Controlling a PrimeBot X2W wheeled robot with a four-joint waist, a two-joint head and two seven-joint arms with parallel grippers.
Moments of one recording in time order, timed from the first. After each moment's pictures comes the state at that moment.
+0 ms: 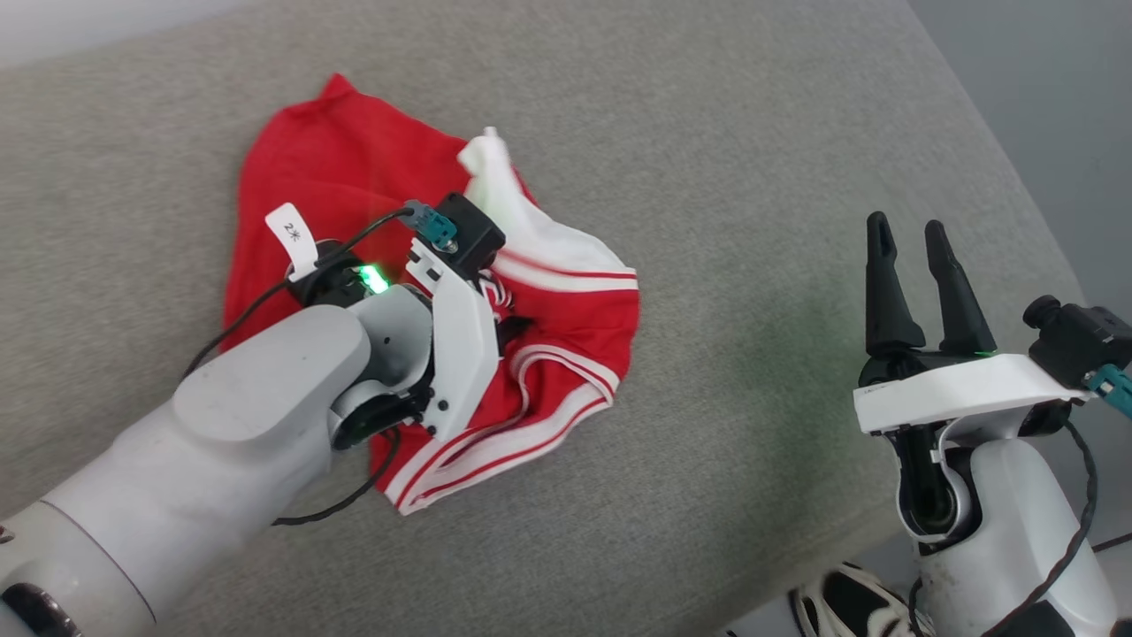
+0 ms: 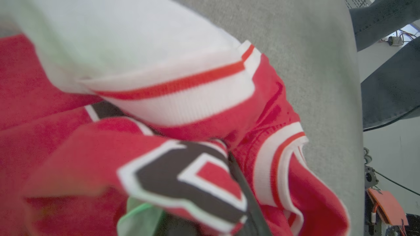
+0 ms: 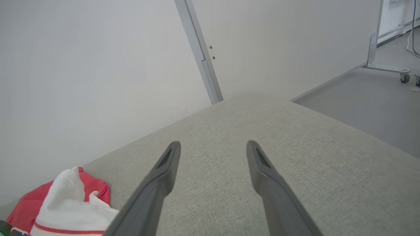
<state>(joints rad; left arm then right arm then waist) -1.04 0.48 -1.28 0.51 -1.05 -0.13 0.29 -0.38 -0.07 0.03 0.34 0.55 0.13 -0.26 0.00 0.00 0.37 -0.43</state>
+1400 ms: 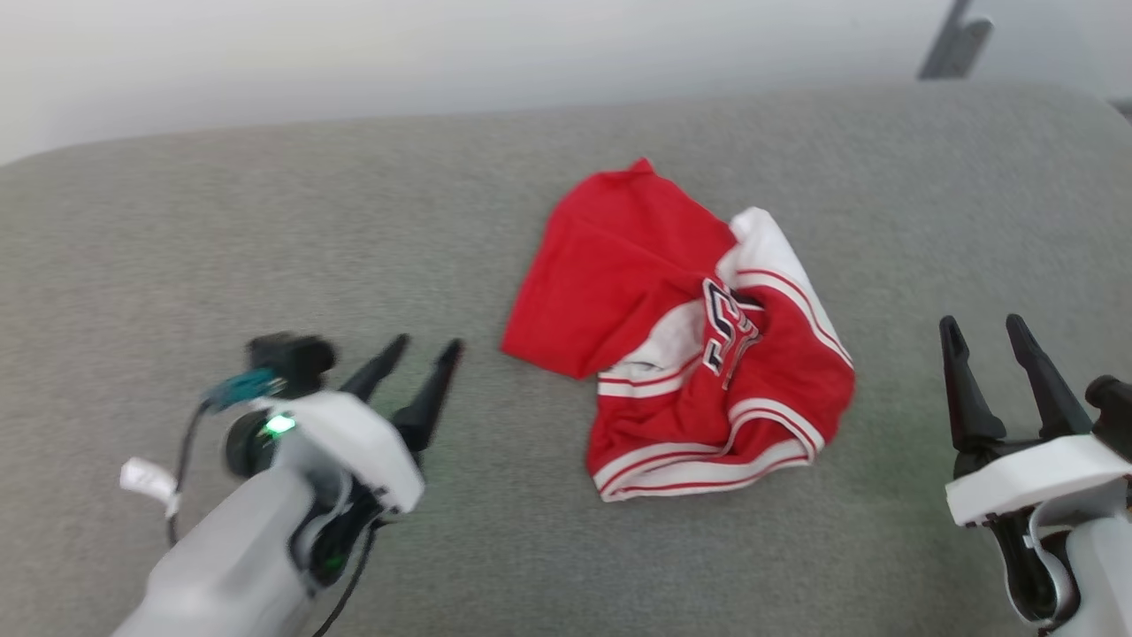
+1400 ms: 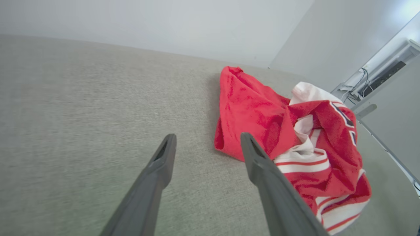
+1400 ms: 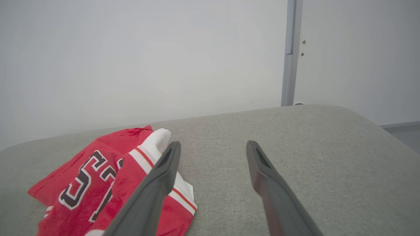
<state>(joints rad) -0.64 0.42 -0.94 0.67 -1.13 -0.10 -0.26 -0.24 -0.29 0.06 0.36 0.49 0.13 -0.26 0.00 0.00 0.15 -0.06</state>
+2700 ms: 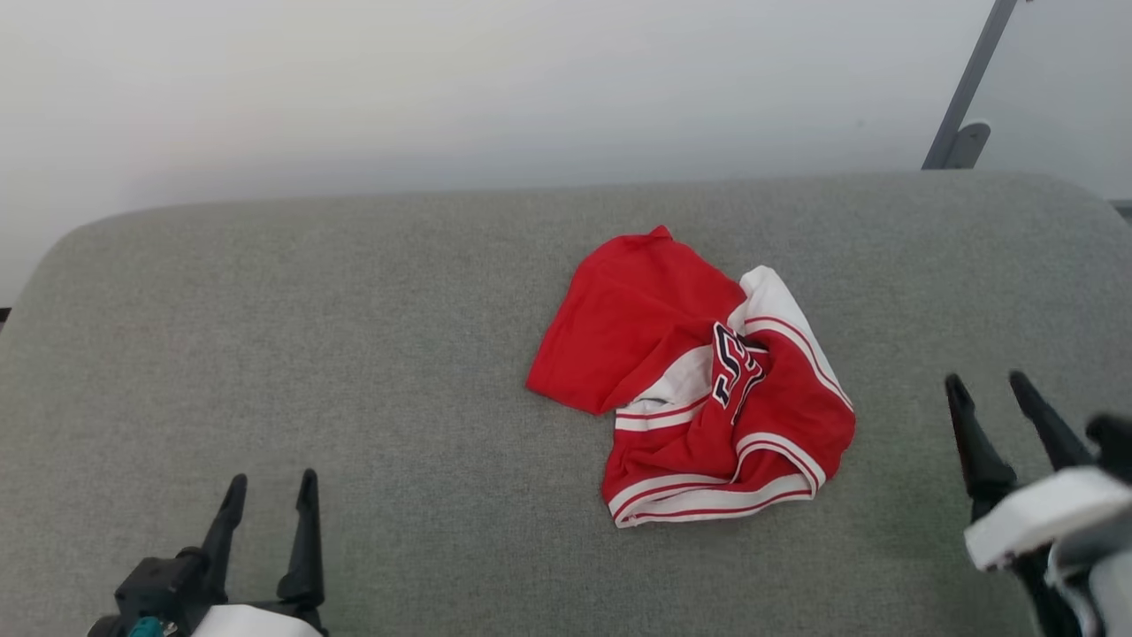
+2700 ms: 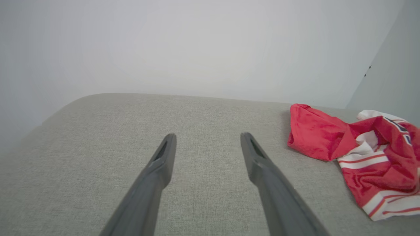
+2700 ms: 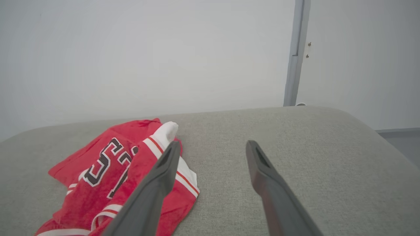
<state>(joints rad) 0.06 0.13 0.03 0.19 -0.24 -0.12 -0.26 -0.18 -0.37 0.11 0.39 0.53 0.13 -0.21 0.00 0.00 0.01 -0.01</state>
